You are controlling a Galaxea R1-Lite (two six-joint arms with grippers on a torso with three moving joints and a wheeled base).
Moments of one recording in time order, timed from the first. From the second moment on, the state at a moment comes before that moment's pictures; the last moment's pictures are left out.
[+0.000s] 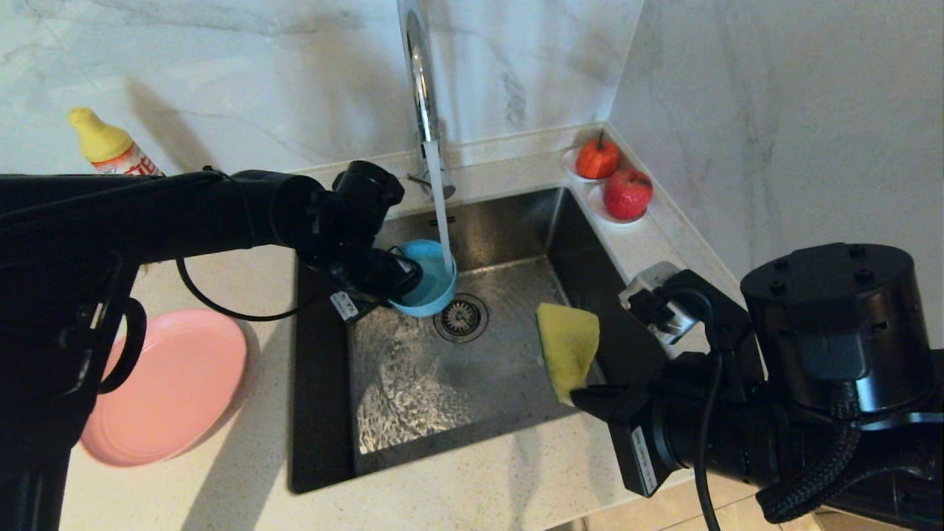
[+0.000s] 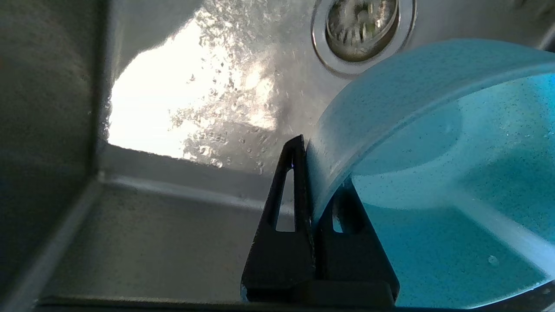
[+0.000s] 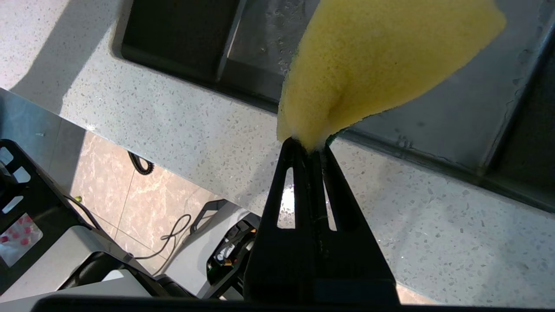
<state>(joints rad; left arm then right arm) -0.39 2.18 -1.94 0.62 0.15 -0.93 0.90 1.49 -0.92 -0.12 -0.16 0.18</state>
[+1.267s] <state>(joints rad) -0.45 2.20 -1.93 0.61 0.15 -0.93 0.89 1.46 -0.93 -0.12 -0.15 0.17</state>
